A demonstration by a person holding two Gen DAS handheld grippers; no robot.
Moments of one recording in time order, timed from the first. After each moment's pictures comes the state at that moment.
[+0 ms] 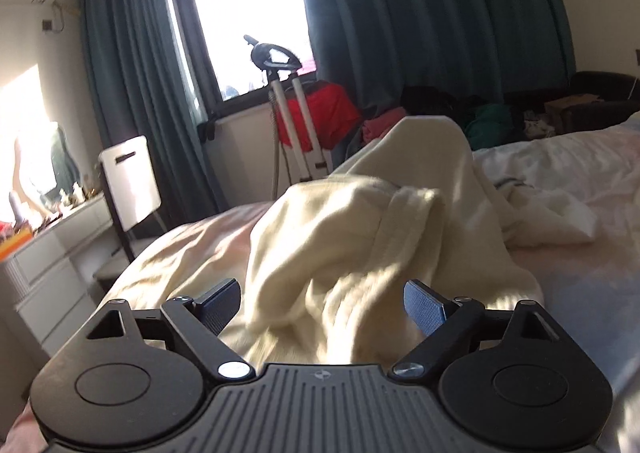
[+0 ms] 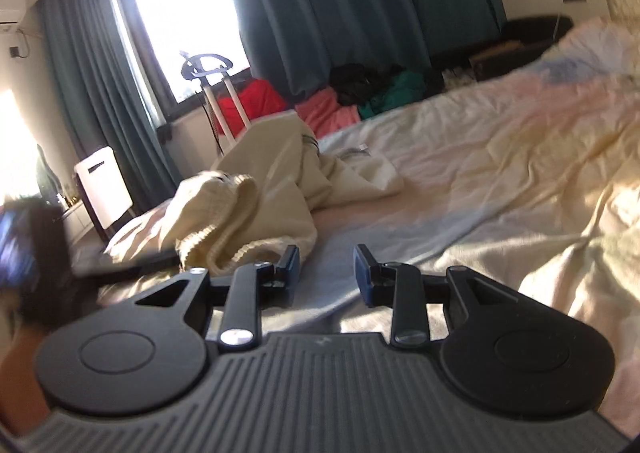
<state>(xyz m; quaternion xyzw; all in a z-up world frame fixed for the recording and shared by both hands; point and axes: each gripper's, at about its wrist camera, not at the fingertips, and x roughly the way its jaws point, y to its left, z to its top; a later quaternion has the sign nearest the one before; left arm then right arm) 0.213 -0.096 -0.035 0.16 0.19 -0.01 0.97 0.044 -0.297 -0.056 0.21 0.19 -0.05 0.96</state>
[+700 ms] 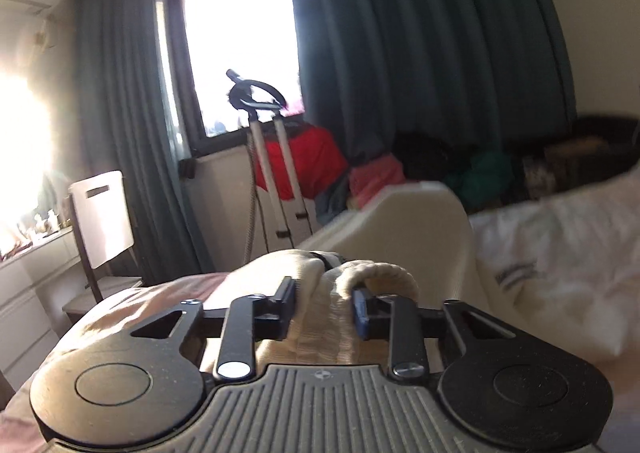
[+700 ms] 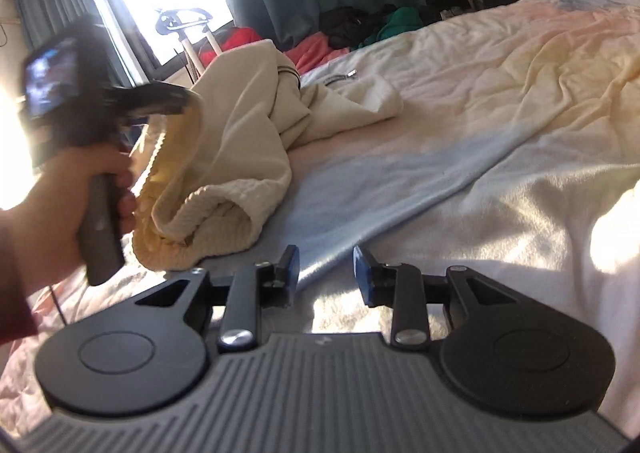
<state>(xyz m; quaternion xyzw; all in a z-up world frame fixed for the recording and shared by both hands) 0.296 -0.131 -0.023 0.11 0.12 -0.02 0.99 0.106 -0.304 -0.121 0.23 0.24 -0.03 0.94</state>
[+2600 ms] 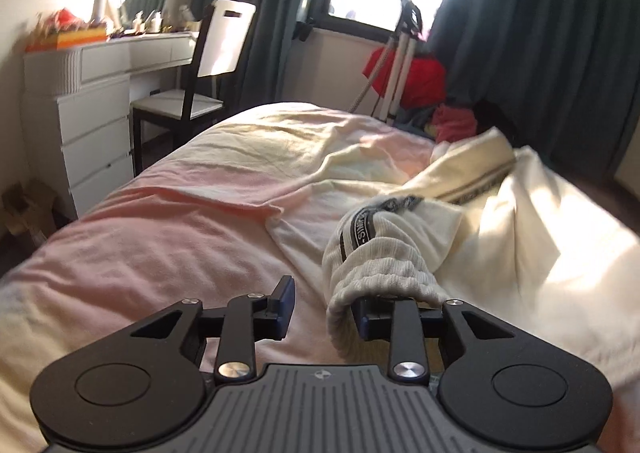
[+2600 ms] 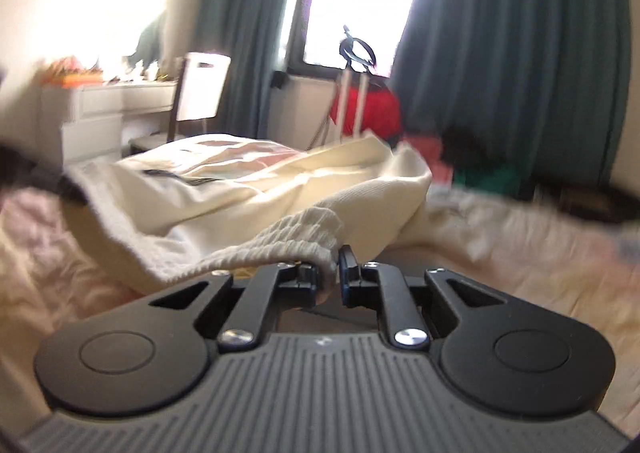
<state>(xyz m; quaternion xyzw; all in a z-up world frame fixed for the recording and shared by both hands) 0.045 0.168 -0.014 -0.11 0.29 0.02 0.95 -0.007 -0.175 -0.035 -0.11 0.16 0.09 0.98</state>
